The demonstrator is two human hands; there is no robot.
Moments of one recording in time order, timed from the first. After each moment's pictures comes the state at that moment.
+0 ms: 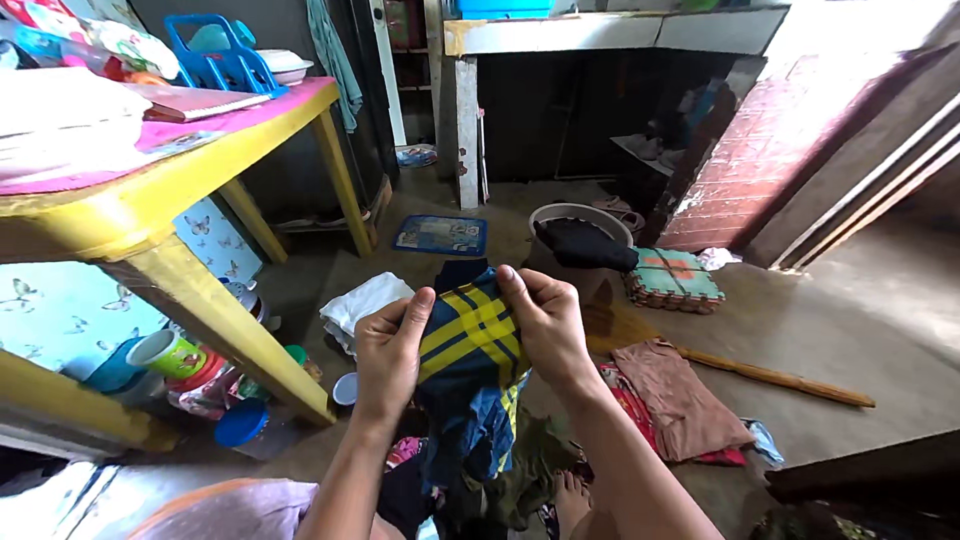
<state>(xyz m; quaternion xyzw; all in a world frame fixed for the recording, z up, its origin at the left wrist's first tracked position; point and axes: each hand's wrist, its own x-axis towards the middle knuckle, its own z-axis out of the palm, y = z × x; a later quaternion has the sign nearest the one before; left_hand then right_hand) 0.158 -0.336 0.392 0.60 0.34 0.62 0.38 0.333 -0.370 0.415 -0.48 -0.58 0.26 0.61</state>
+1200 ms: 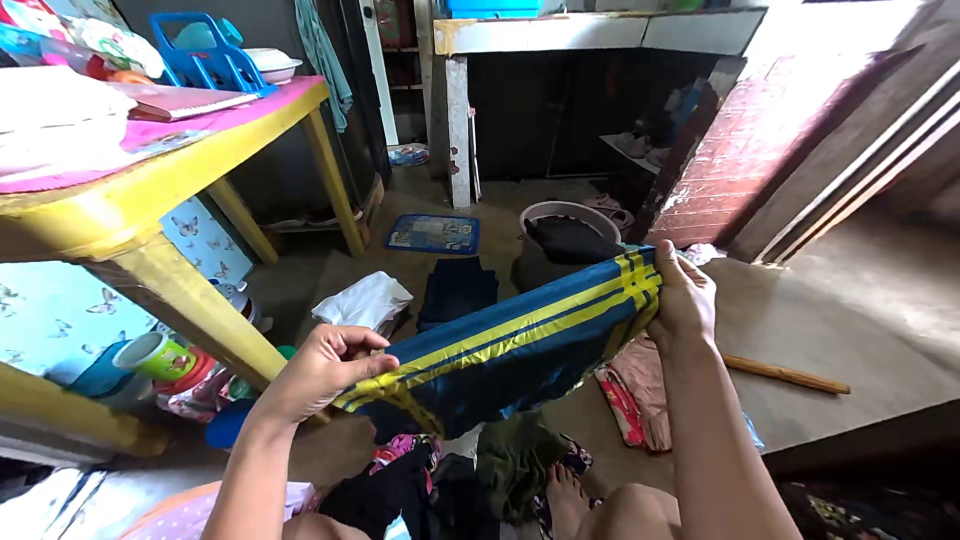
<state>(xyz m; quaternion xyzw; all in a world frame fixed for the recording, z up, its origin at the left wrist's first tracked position) 0.074 -0.311 0.378 0.75 0.30 0.39 0.45 0.487 -0.368 0.397 -0.52 -0.29 0.20 0.78</state>
